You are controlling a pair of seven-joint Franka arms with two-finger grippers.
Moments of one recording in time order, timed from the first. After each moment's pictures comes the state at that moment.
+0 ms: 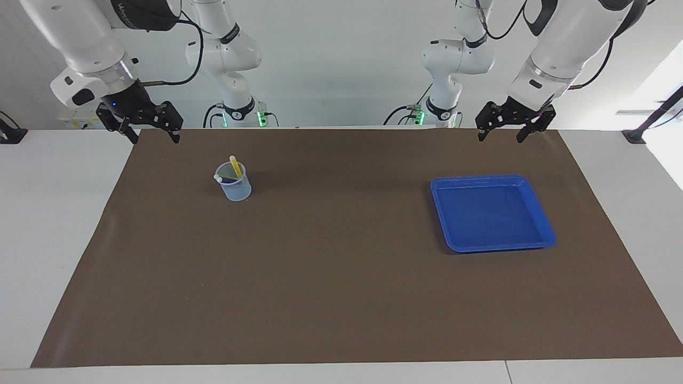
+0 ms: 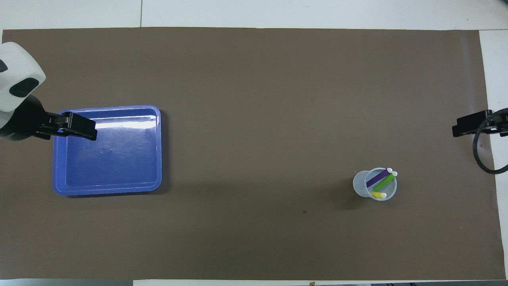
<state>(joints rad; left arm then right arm) -0.21 -0.03 0.03 -1.59 -0.05 1.49 -0.08 0.09 -0.05 -0.15 -1.64 0.01 1.53 -0.04</state>
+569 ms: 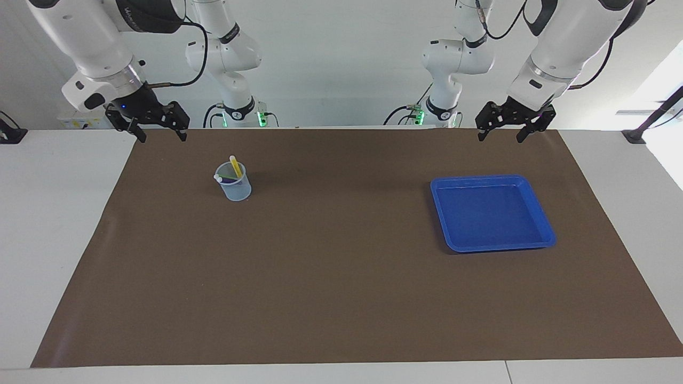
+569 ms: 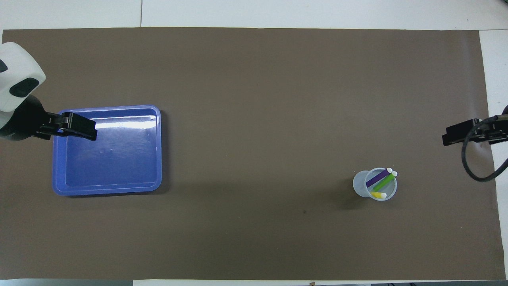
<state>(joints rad) -0.21 -0.03 0.03 -1.59 -0.05 1.49 -0.08 0.11 -0.08 -0.14 -1.69 0.01 1.53 -0.03</state>
